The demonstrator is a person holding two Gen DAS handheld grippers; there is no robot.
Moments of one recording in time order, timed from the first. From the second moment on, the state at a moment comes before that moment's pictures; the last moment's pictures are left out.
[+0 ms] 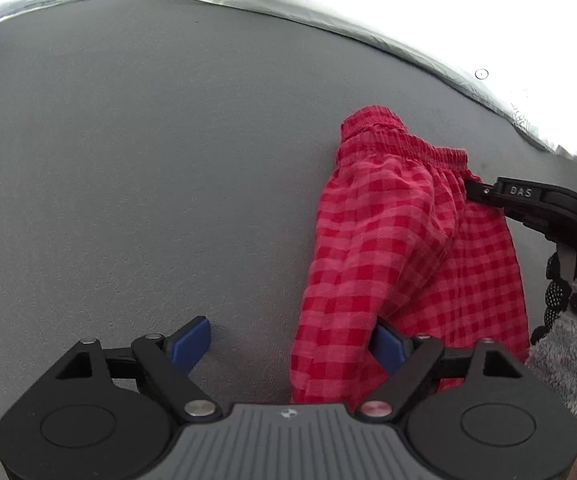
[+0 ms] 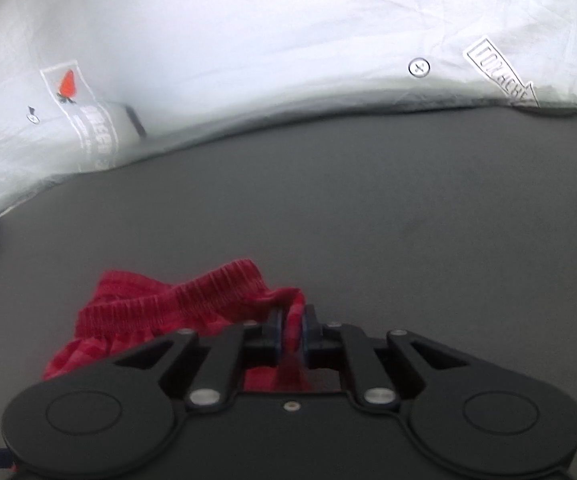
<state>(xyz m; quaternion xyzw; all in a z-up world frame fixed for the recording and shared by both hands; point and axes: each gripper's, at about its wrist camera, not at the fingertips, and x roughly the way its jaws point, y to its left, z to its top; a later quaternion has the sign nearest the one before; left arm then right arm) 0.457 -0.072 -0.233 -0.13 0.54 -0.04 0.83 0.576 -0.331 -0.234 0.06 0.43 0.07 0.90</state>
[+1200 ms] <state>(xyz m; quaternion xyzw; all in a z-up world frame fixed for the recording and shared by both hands) 0.280 -0.046 -0.255 -0.31 0.58 -0.14 0.74 0.252 -0.433 -0.250 0.22 0.44 0.06 0.87</state>
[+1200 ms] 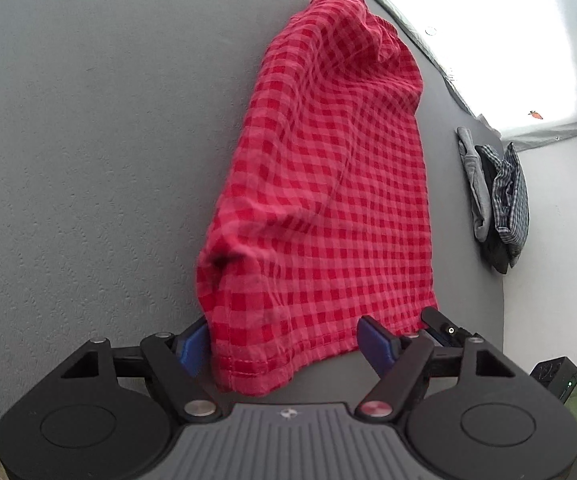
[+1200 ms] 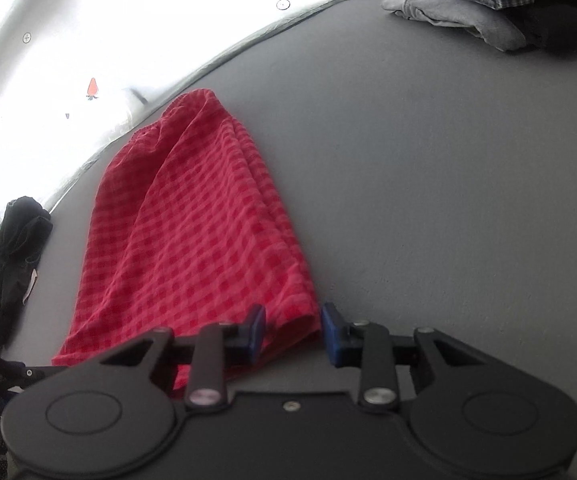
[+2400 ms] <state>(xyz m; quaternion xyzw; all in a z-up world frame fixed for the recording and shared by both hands) 0.237 -0.013 -0.160 -0.31 0.53 -0.15 0.78 0.196 -0.430 -0.171 0.29 0.41 0.11 0.86</state>
